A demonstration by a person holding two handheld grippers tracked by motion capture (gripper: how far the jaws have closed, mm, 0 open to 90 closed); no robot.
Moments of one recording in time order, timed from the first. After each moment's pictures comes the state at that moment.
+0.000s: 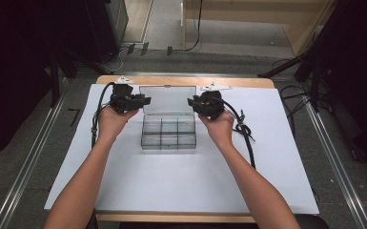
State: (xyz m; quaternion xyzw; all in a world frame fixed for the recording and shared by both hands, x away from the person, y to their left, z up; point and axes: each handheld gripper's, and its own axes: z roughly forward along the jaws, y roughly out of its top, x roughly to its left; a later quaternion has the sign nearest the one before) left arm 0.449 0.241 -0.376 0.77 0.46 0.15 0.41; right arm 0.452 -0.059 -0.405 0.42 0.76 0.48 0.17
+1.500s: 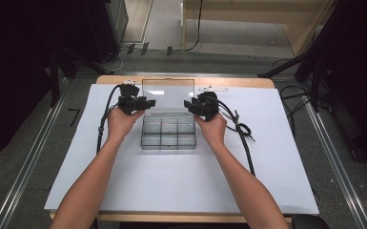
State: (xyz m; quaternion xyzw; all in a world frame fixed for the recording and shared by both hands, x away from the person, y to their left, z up) left arm 0.470 0.229 -0.405 0.76 0.51 0.14 0.37; right arm 0.473 -0.049 -0.439 0.47 0.73 0.48 0.13
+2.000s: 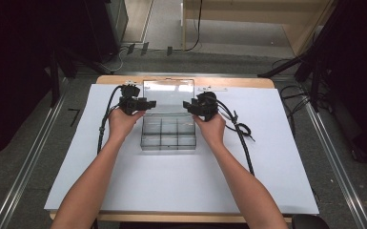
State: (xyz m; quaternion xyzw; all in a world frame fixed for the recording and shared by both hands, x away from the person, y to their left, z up) left arm 0.475 0.229 -0.412 0.76 0.52 0.13 0.37; right arm 0.478 -0.048 -0.444 0.48 0.73 0.48 0.11
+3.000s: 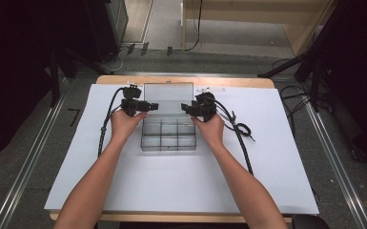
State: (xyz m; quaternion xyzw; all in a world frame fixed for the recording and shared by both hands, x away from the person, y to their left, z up) left arm 0.481 0.227 -0.424 0.75 0.55 0.09 0.36; right arm 0.481 -0.044 -0.452 0.49 0.73 0.47 0.09
